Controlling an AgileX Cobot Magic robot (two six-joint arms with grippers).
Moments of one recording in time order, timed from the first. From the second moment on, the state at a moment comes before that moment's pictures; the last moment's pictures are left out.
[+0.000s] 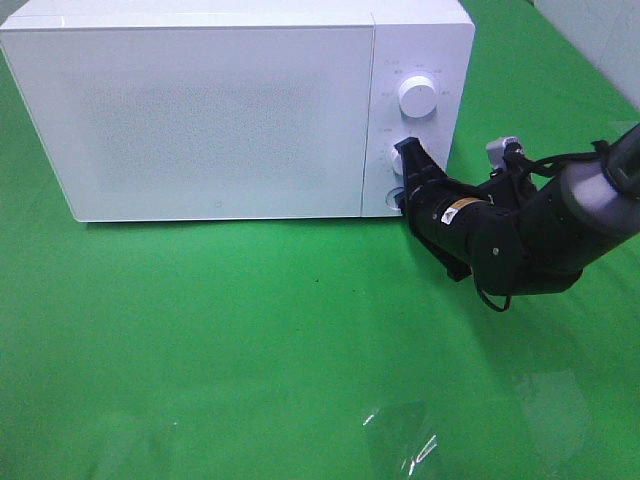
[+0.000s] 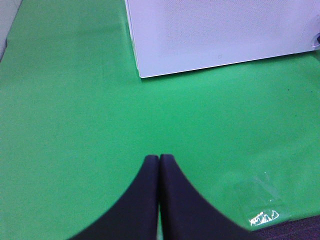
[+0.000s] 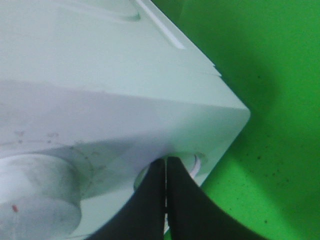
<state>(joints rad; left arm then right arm) -0.03 -0.01 -0.50 -0.14 1.05 0.20 0.47 2.12 -0.81 0.27 -0.86 1.09</state>
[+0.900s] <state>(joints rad) -0.03 -0.01 -0.50 -0.14 1.05 0.20 0.48 2.14 -0.93 0.38 -0.70 1.06</state>
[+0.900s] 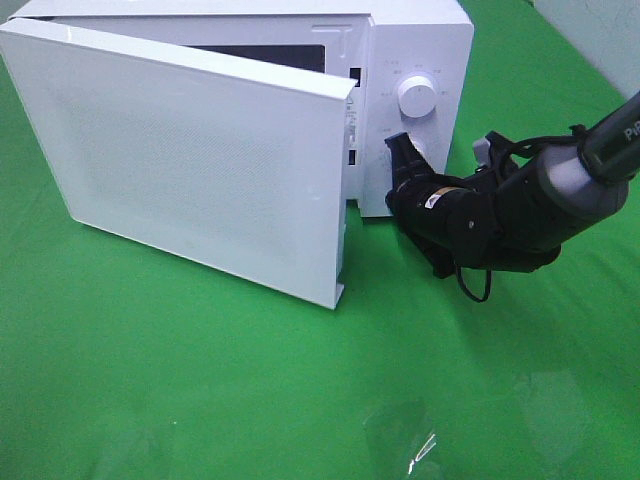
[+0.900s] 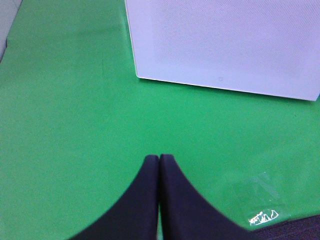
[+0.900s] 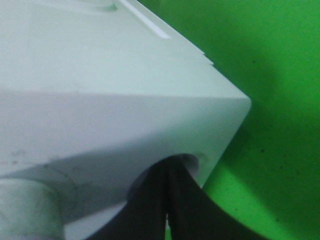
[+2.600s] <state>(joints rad) -0.03 -0.01 -0.50 -0.14 1.05 0.20 0.46 1.70 -0.73 -0.40 -0.33 0.62</state>
